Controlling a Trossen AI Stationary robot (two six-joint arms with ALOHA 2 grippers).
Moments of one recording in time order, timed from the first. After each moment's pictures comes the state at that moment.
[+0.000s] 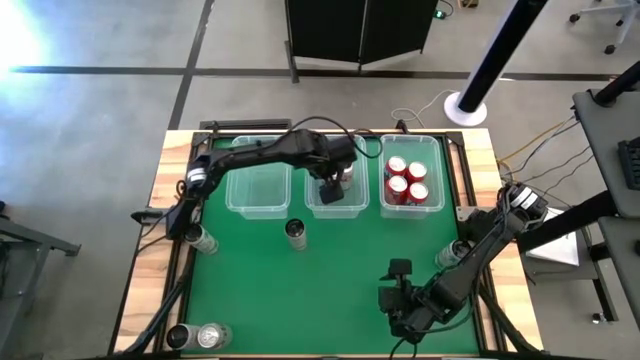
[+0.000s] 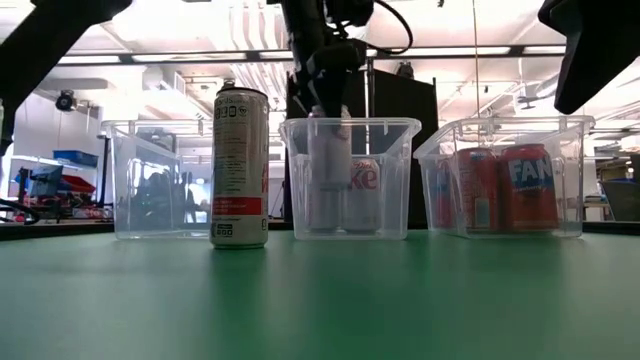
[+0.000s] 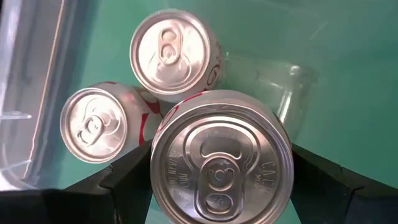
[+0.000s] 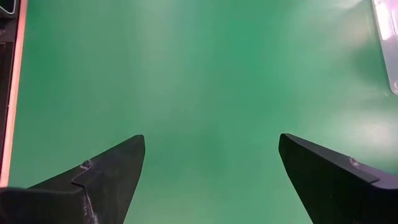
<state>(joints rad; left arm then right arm) 0.21 2.12 2.11 -1.21 -0.19 -0.04 0.79 1.74 1.23 -0.77 0.45 0.71</state>
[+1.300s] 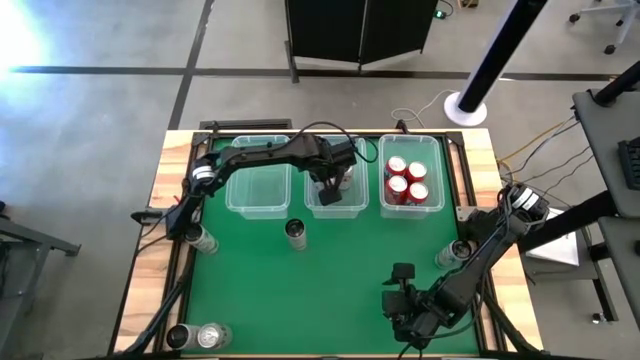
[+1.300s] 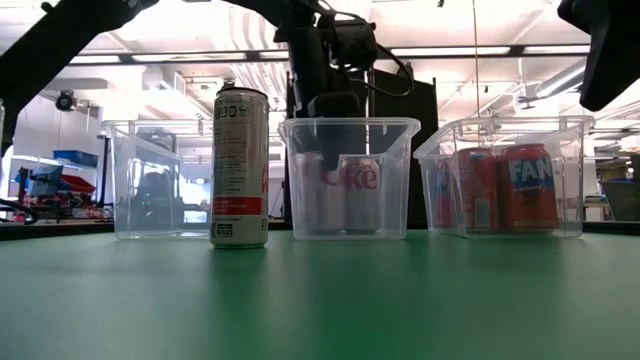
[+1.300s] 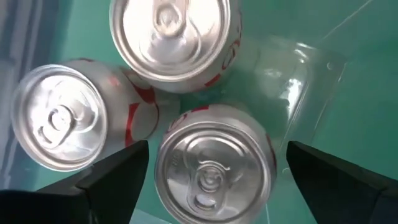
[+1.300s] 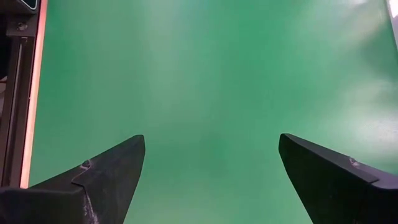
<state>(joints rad) 0.25 2.15 1.99 -1.14 -0.17 -0.05 0.82 1.74 1.22 -0.75 0.45 0.75</state>
